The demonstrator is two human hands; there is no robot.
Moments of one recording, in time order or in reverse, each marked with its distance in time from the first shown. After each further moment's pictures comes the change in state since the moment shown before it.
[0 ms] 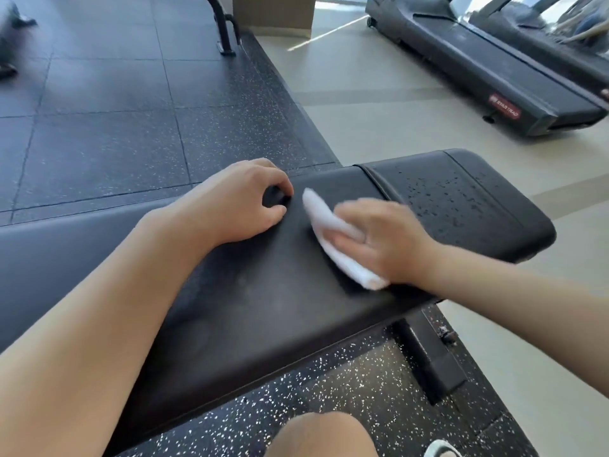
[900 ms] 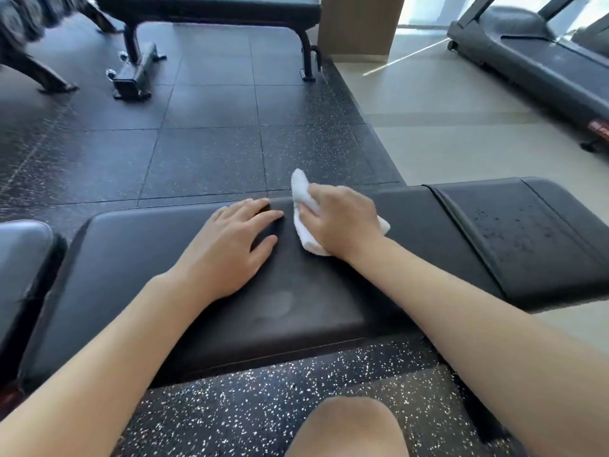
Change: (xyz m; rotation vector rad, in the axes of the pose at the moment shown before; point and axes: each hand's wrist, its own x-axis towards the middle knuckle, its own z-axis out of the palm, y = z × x) left_hand -0.141 -0.031 -0.027 0.210 0.095 -0.258; right_hand 0.098 -0.104 0.062 -0.057 0.079 0.090
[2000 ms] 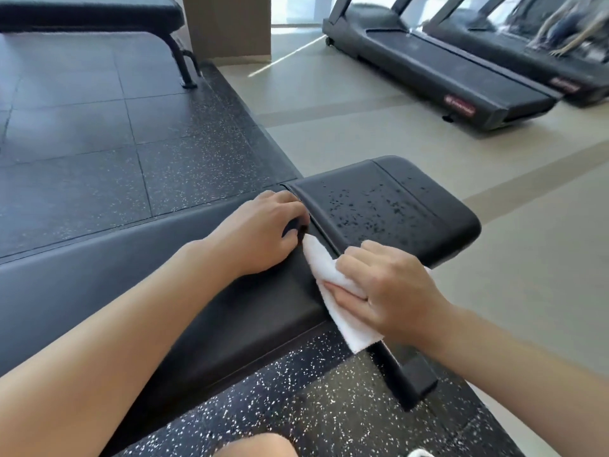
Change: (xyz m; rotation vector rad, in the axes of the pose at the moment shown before) left_hand 0.146 0.202 0.069 -0.113 -0.187 0.449; right_hand -0.183 0.172 -0.106 -0.106 0.129 -0.109
